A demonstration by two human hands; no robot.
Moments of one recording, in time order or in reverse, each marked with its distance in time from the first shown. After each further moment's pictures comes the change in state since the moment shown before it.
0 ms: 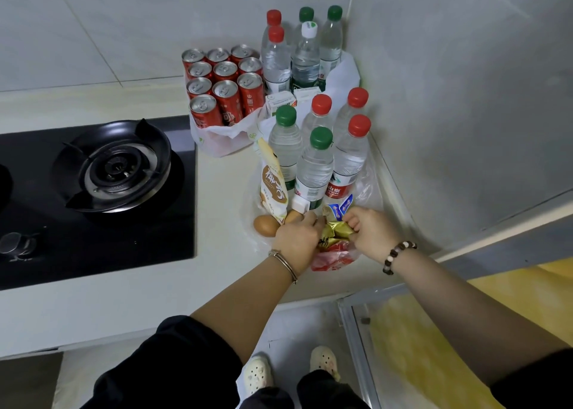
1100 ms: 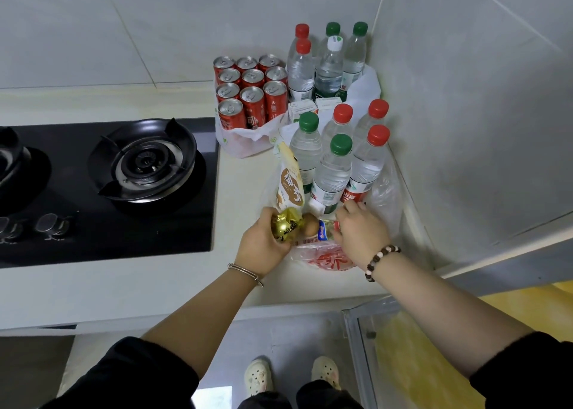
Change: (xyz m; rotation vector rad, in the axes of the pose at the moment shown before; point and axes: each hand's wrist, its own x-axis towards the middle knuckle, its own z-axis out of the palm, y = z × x) left_hand -0.056 -0.049 -0.022 -0.639 0.200 -0.515; right_hand 0.006 -0.034 0.020 -0.487 0.250 -0.317
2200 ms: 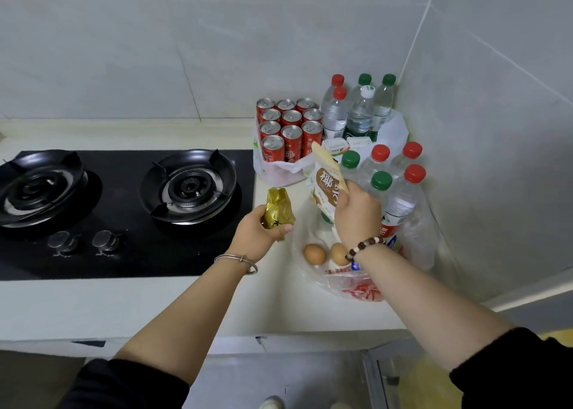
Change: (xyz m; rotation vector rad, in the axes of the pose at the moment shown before) left_hand 0.027 -0.016 -0.103 -0.433 -0.024 -0.175; right_hand 0.056 -0.094 -0.078 0.615 0.446 0.299
